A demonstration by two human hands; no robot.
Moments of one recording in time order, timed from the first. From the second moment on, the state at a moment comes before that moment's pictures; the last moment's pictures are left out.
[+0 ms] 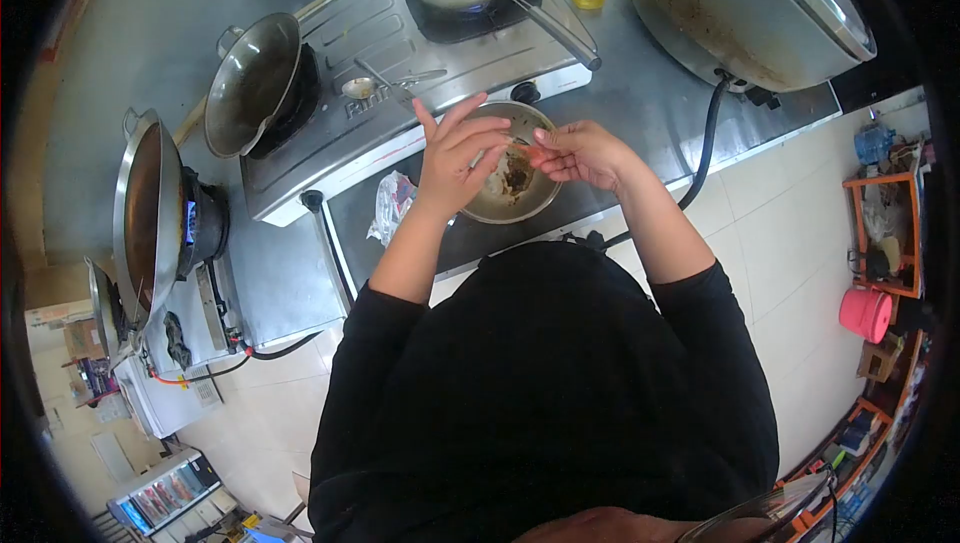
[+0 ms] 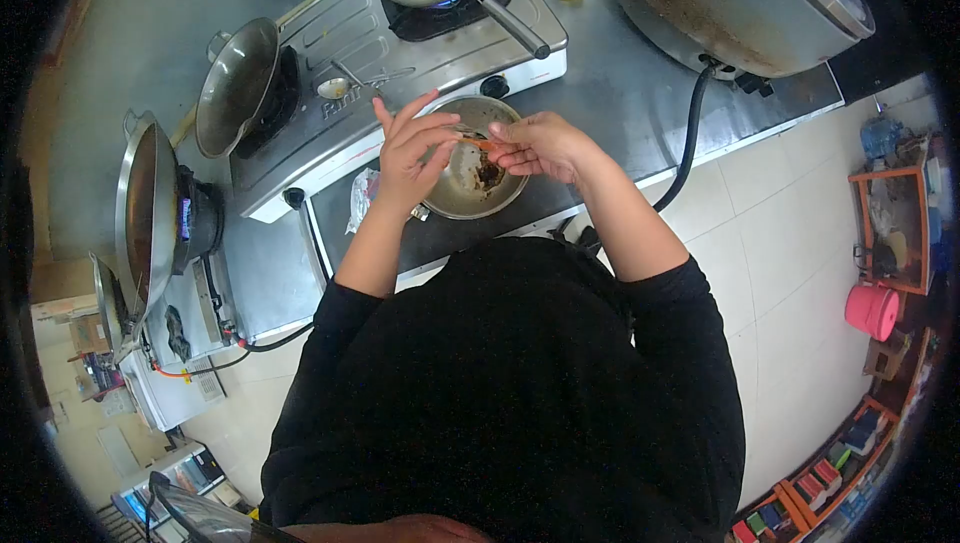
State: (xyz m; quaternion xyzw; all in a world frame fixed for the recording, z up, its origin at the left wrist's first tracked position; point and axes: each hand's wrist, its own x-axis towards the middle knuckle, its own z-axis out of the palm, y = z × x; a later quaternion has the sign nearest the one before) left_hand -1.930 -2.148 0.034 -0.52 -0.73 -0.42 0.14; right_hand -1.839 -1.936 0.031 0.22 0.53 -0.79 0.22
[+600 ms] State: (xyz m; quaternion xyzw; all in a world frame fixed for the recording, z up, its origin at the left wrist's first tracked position) left_hand -1.893 -2.182 0.003 -0.25 -0.87 -0.43 0.05; right_hand -1.838 -1.988 0.041 0.05 0.88 -0.45 -0.14
